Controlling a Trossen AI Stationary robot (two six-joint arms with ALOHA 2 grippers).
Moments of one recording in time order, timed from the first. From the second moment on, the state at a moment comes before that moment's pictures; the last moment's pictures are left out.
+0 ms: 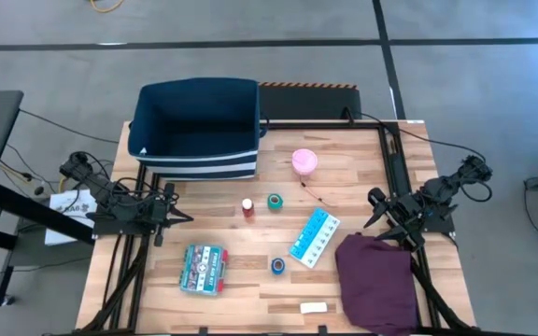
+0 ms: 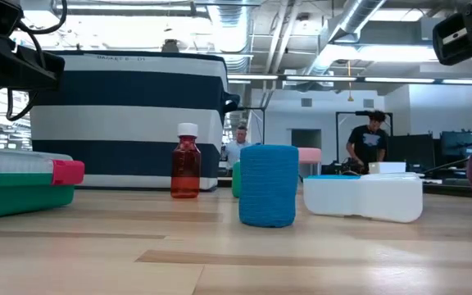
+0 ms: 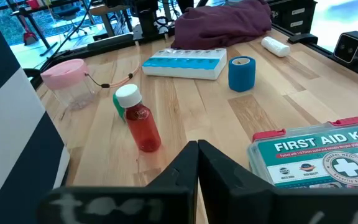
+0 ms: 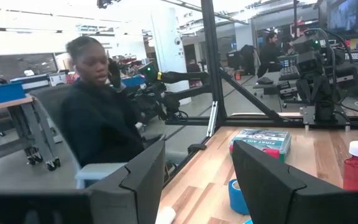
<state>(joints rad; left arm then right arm) -0.61 0.02 0.16 -0.46 -0.50 0.02 0.53 0.01 0.16 -0.05 -0.02 0.12</state>
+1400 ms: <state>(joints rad) -0.61 0.02 0.16 -0.47 -0.61 0.47 0.53 0.01 0.16 -0.05 -0.02 0.12</state>
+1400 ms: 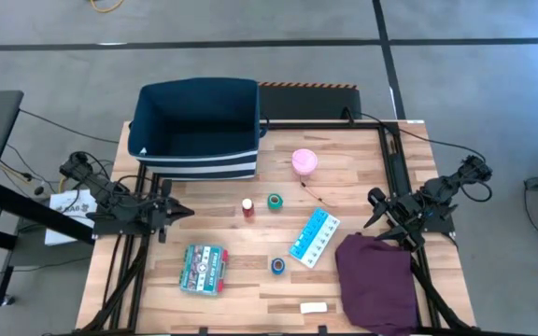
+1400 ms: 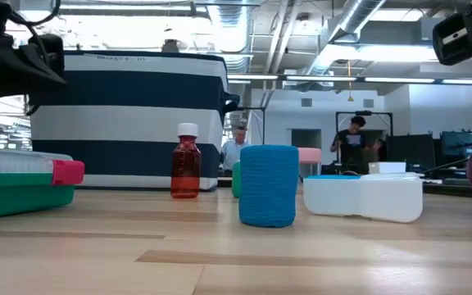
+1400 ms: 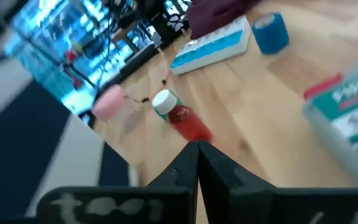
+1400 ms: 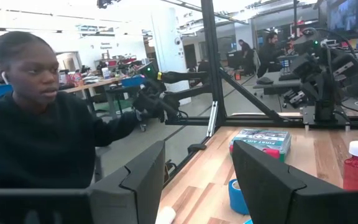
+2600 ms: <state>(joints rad) -0.61 0.02 0.16 0.04 -0.01 0.75 0.53 0.01 0.16 -0.05 -0.02 0.12</state>
